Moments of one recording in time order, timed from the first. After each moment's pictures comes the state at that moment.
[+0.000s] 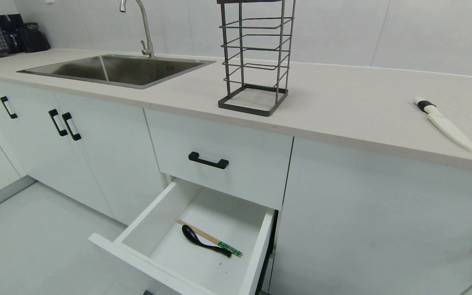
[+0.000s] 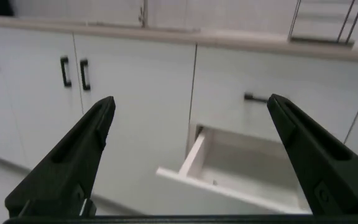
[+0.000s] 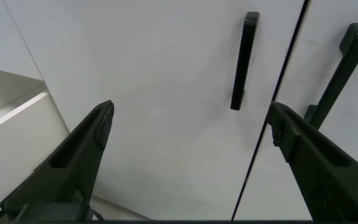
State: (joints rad) left arm 0.00 0.02 -0.21 -0.08 -0.06 -0.13; right arm 0.00 0.00 0.00 0.01 0.00 0.01
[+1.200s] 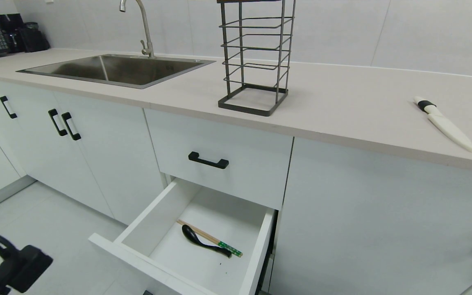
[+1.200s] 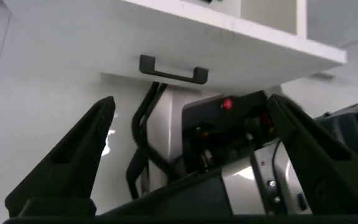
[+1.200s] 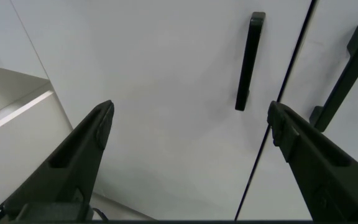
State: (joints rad) left arm -0.31 0.99 -0.16 -0.06 -0.22 -0.15; right arm 0.00 0.00 0.00 0.01 0.01 0.01
